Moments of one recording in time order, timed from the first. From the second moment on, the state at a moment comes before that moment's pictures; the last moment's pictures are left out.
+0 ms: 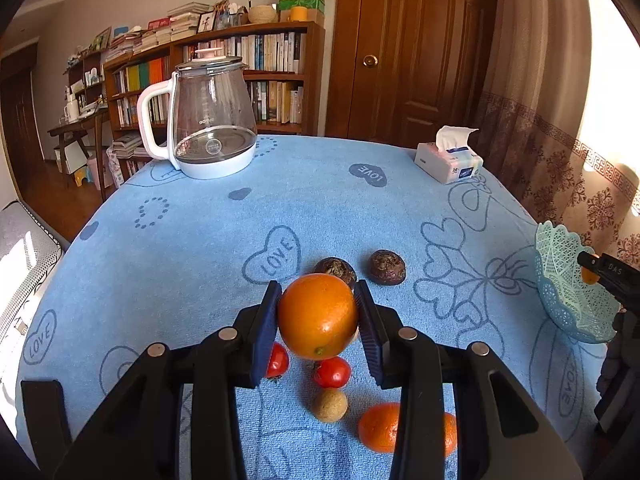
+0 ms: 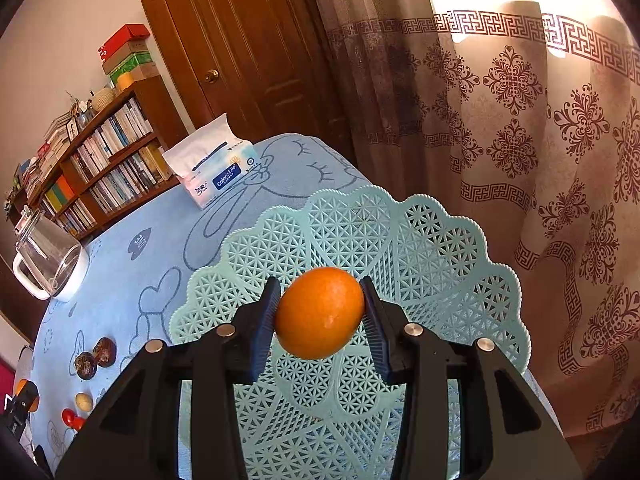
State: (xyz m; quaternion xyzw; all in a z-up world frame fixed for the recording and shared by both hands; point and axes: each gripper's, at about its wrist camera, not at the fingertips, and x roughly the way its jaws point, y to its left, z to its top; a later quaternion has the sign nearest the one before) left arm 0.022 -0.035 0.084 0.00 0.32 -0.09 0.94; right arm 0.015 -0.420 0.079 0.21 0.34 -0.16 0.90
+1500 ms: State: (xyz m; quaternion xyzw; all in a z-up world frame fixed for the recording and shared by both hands) left arm 0.011 -0.202 0.088 0.08 0.33 -0.27 0.90; right arm -0.007 -0.442 0.087 0.26 0.27 -0.22 0.90
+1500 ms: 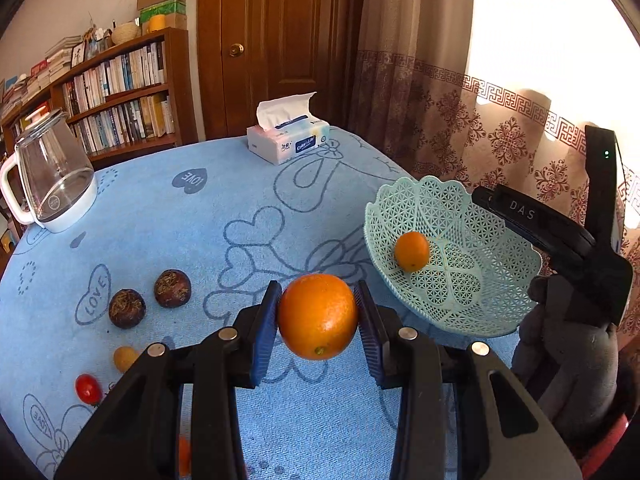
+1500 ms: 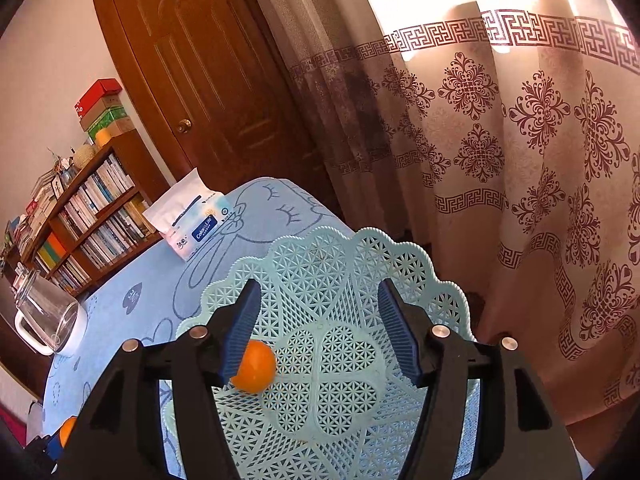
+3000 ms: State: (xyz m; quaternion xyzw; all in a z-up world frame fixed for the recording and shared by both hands) left arm 0.023 -0.204 0.090 0.04 0.32 -0.25 0.91; right arm -0.023 -0.444 0.101 0.28 0.20 -0.22 0.91
